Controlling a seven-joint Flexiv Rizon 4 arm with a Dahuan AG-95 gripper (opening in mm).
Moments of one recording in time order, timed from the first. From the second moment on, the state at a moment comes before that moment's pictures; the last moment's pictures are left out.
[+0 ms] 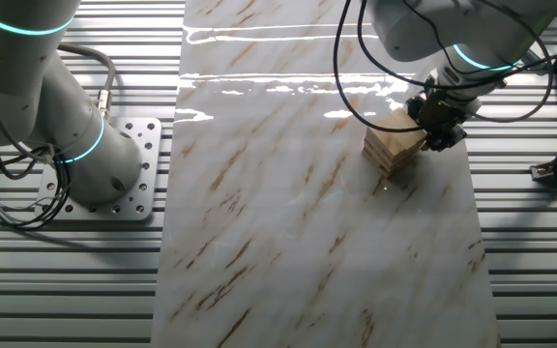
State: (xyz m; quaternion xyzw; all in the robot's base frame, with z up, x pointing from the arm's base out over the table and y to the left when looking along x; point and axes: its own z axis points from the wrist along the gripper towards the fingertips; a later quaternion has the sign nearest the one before) arm 0.641 0.052 0.023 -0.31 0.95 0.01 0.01
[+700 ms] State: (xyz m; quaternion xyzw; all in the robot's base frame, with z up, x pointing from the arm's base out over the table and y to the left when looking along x) arm 0.642 0.052 0.023 -0.31 0.95 0.00 0.01
